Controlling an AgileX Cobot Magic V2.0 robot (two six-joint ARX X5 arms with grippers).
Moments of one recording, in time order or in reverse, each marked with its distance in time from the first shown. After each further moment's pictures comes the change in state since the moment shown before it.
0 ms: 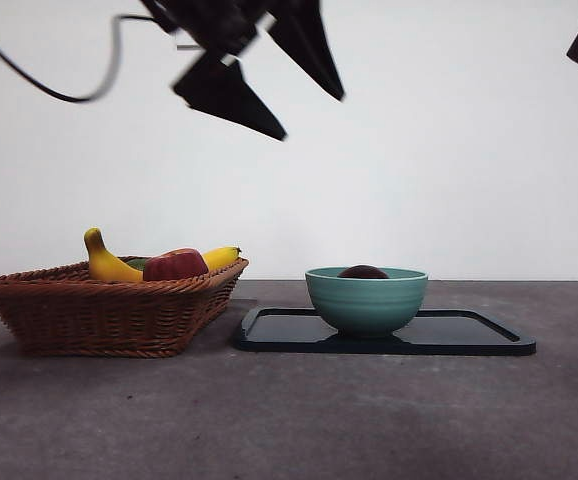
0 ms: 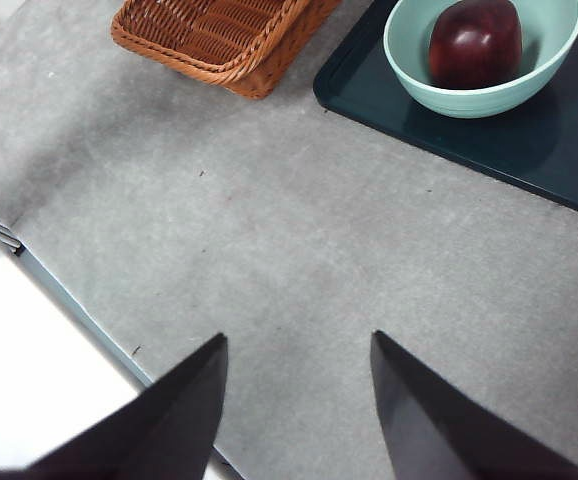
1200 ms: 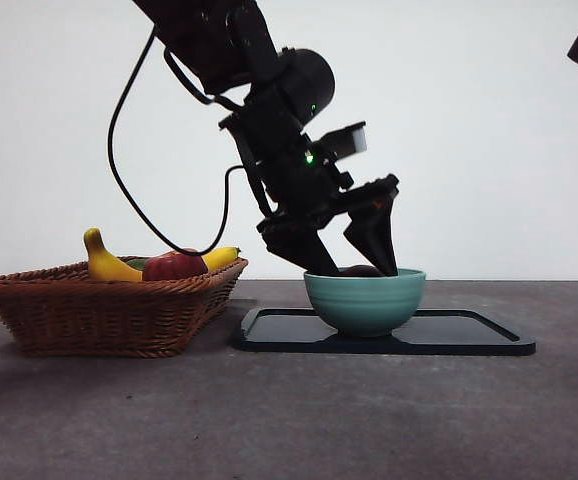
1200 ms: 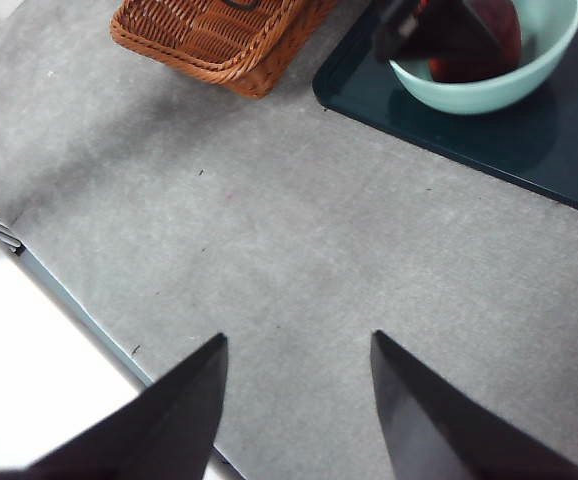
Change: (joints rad) left arm -0.037 0.486 0.227 0.092 -0.086 0.136; right arm 0.000 0.000 0.000 -0.002 0.000 0.000
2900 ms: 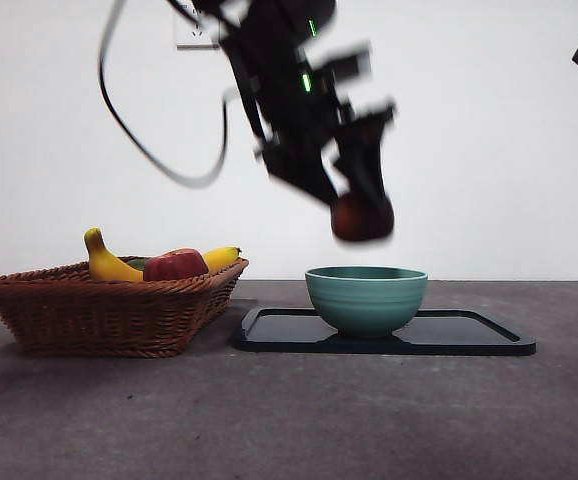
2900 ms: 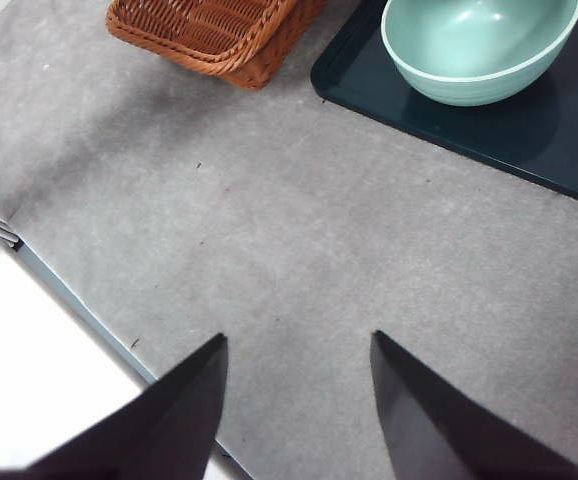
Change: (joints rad) left arm -0.021 -0.181 0.029 -0.100 -0.086 0.076; right arm 0.000 0.000 0.000 -0.014 0.004 0.000
